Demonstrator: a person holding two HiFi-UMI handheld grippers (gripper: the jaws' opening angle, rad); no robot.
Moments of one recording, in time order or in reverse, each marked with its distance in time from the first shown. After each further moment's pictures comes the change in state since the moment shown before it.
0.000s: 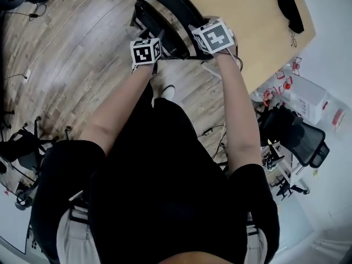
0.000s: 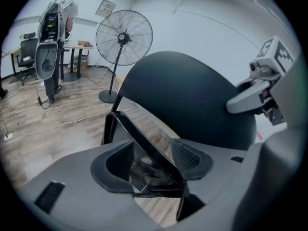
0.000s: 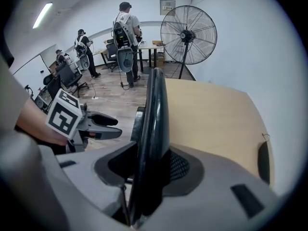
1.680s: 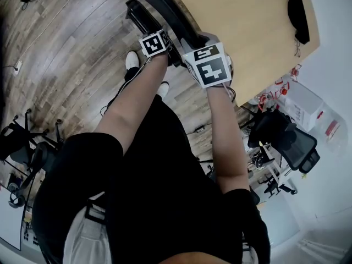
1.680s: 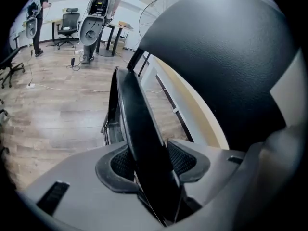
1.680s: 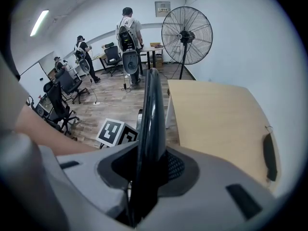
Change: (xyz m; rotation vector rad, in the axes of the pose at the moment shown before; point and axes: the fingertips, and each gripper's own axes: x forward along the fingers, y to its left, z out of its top) left arm 0.092 0.041 -0.058 -0.390 0.067 0.223; right arm 0.001 0.049 0.008 0.064 -0.027 0.031
